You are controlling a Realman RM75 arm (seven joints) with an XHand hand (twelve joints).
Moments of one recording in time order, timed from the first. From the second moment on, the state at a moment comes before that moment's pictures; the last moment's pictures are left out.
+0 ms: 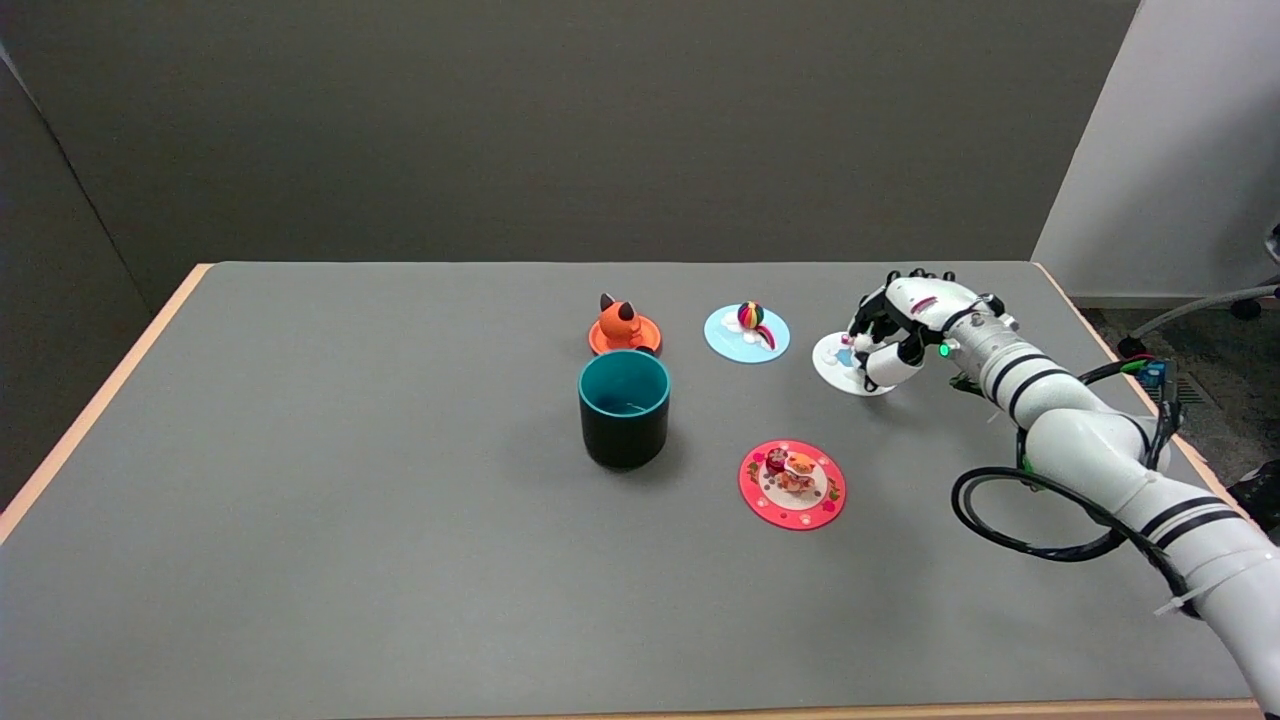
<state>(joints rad) 0.17 -0.96 1.59 -1.17 -2.31 -0.07 -0.11</state>
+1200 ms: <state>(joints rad) 0.16 -0.96 1.60 -1.23 -2.28 -0.07 -0.11</state>
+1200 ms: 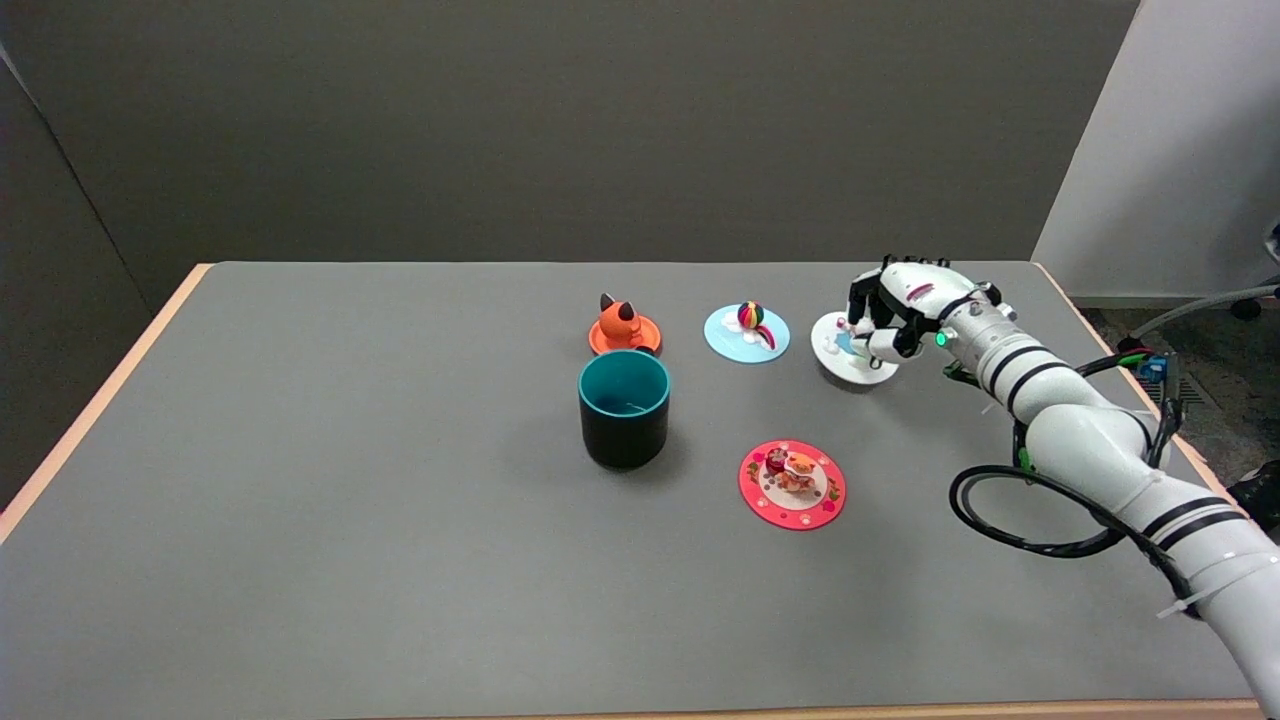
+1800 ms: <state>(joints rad) 0.17 -0.94 1.56 -1.38 -2.24 -0.11 -0.11</state>
